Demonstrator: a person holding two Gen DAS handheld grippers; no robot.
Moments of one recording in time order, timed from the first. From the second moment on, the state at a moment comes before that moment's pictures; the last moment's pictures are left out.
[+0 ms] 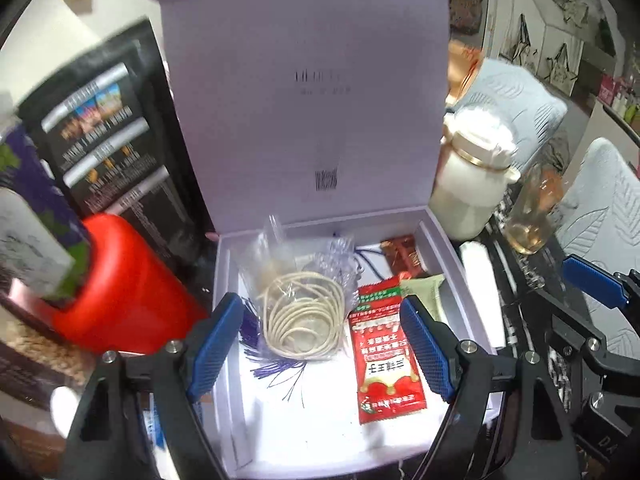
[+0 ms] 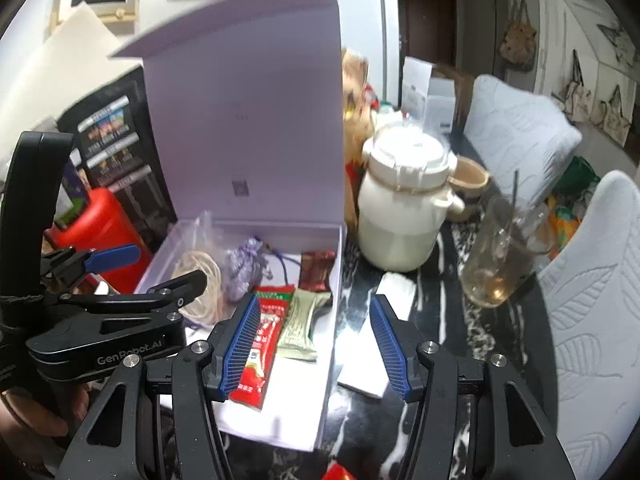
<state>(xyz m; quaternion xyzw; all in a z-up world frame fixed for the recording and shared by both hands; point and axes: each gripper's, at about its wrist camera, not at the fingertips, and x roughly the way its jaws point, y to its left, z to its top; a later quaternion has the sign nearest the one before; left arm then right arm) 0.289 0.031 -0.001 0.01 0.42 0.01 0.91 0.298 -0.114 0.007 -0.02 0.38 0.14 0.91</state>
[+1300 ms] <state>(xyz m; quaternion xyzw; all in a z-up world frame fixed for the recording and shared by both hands) 0.071 0.021 0.133 0.03 0.25 -0.05 0.97 0.080 -0.142 0.133 -0.02 0.19 0.16 0.97</state>
